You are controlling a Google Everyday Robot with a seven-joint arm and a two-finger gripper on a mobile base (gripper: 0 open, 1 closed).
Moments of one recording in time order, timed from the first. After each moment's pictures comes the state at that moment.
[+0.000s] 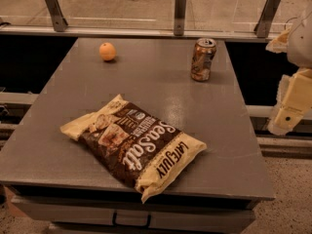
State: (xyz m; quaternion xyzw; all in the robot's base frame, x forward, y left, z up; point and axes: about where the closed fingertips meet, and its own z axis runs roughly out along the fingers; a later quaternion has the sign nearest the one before) arm 0.438 -0.217 0.976 -0.60 0.78 -0.03 0.16
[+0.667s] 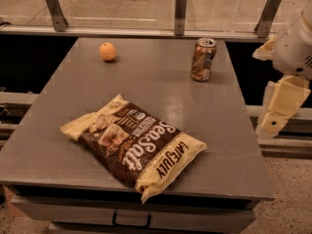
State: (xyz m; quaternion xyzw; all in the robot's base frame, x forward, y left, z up) arm 0.441 -0.200 0.960 -0.61 0.77 -0.01 0.16
